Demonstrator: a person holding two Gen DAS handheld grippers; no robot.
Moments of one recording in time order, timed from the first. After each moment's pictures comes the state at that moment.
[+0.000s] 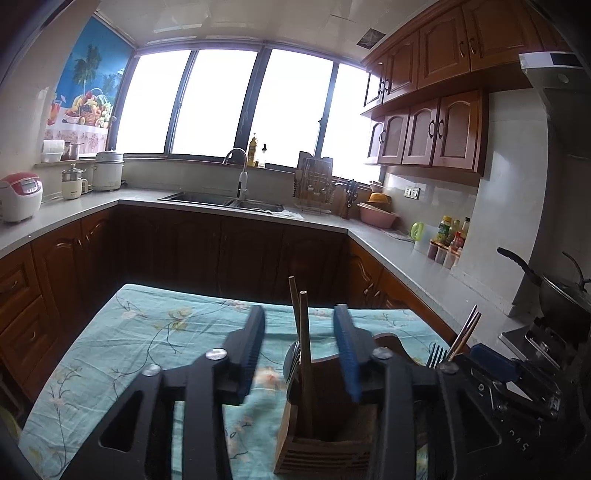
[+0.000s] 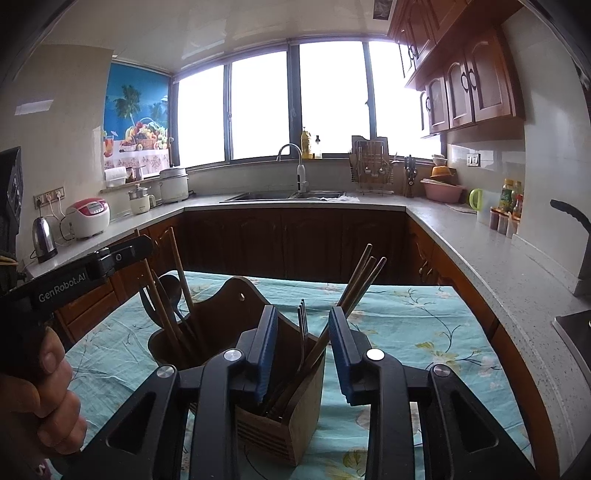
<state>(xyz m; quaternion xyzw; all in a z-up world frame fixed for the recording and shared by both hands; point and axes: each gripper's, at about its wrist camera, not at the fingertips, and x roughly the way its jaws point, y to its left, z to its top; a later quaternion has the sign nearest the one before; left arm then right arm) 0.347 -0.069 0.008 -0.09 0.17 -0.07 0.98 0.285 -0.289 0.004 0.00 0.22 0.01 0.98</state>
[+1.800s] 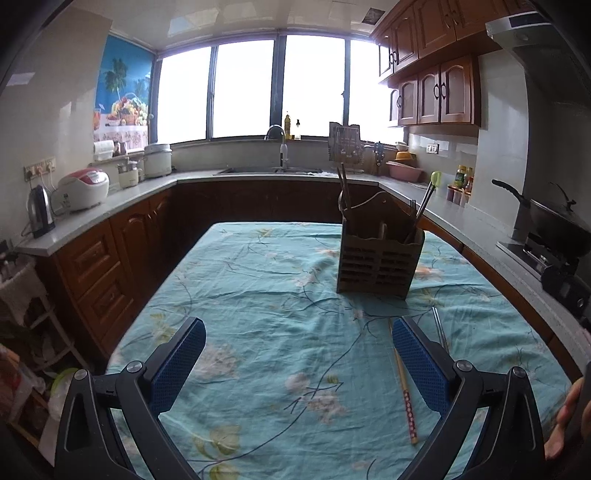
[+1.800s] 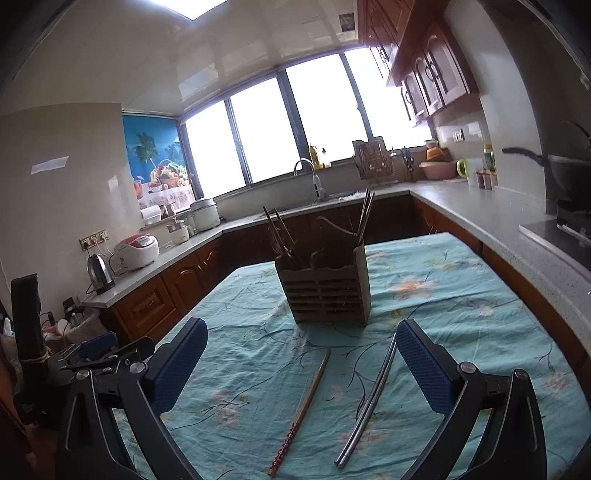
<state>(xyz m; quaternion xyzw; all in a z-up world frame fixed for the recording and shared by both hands) 0.042 -0.026 0.024 -0.02 0.23 -0.01 0.97 0.045 -0.246 0.015 0.10 0.18 0.04 0.98</state>
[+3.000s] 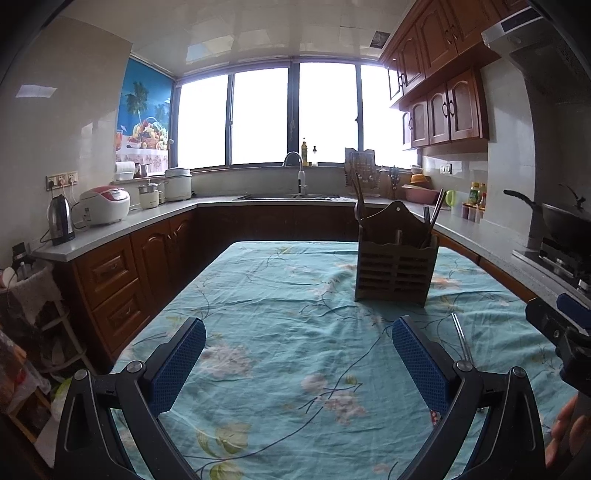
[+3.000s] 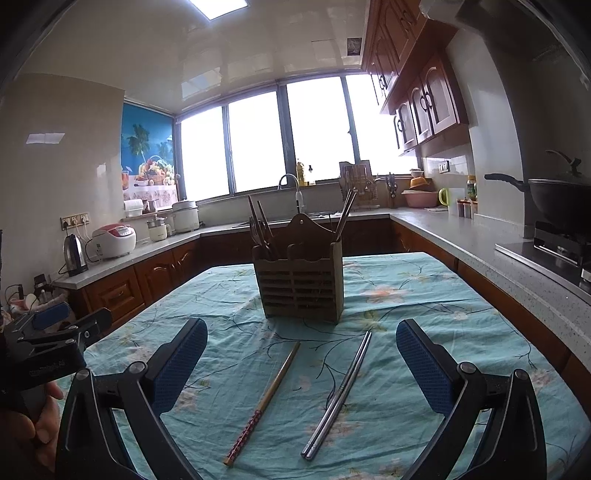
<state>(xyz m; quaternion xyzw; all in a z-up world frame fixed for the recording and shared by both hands) 0.031 -0.024 -0.030 -0.01 0.17 0.01 0.99 0.030 -0.236 -0.032 0.05 0.15 -0.01 0.99</state>
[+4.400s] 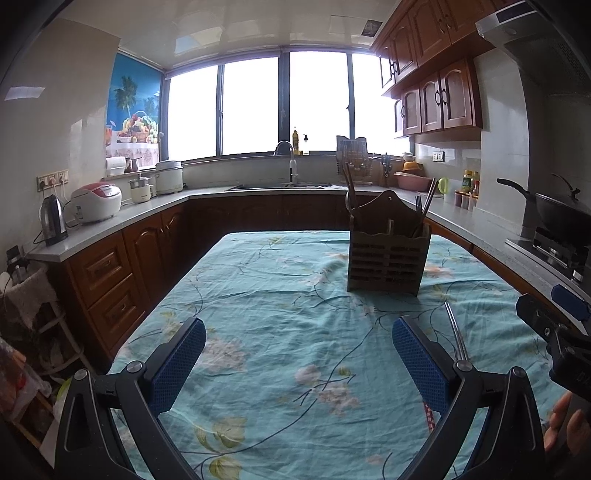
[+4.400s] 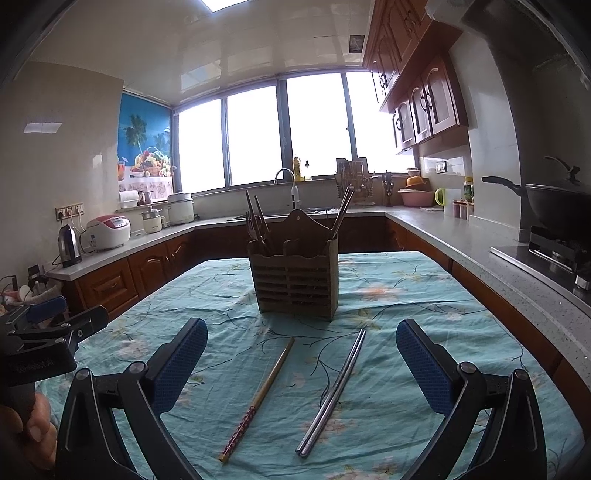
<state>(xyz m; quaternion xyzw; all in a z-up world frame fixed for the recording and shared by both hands) 0.028 -0.040 -0.021 0.00 0.19 0.01 0.98 0.034 -0.235 -0.028 0.03 0.16 -0.01 0.99</state>
